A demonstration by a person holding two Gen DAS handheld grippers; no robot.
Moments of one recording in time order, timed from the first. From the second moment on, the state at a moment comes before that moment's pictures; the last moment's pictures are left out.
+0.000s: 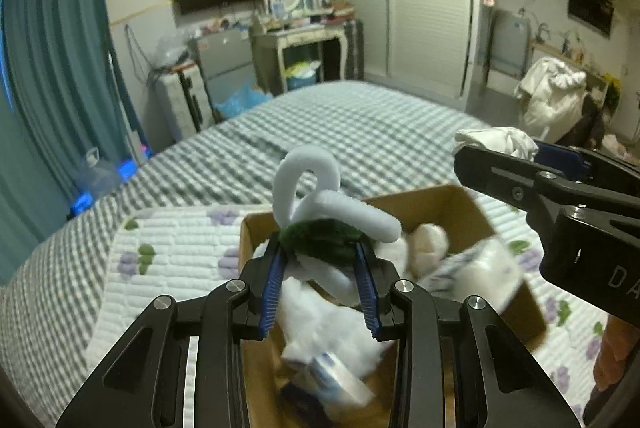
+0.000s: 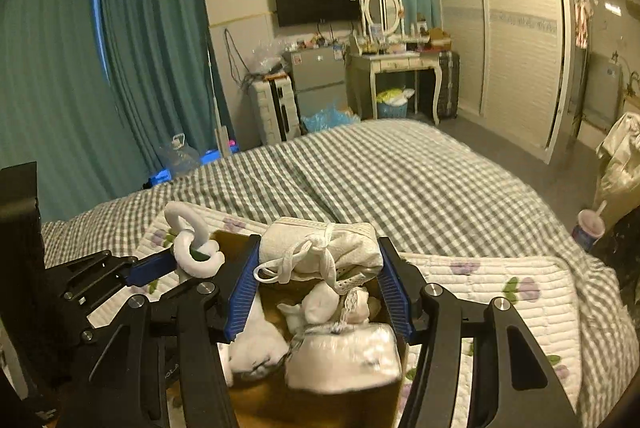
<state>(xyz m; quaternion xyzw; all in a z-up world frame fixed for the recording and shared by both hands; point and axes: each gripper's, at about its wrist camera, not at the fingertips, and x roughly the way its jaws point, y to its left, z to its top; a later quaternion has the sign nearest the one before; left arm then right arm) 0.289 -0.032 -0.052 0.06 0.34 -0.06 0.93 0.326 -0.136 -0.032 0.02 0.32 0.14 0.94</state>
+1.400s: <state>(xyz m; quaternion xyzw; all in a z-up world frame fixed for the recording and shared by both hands) 0.034 -0.023 0.166 0.06 0.10 0.01 0.99 0.052 -0.197 0.163 0.02 0.13 0.09 0.99</state>
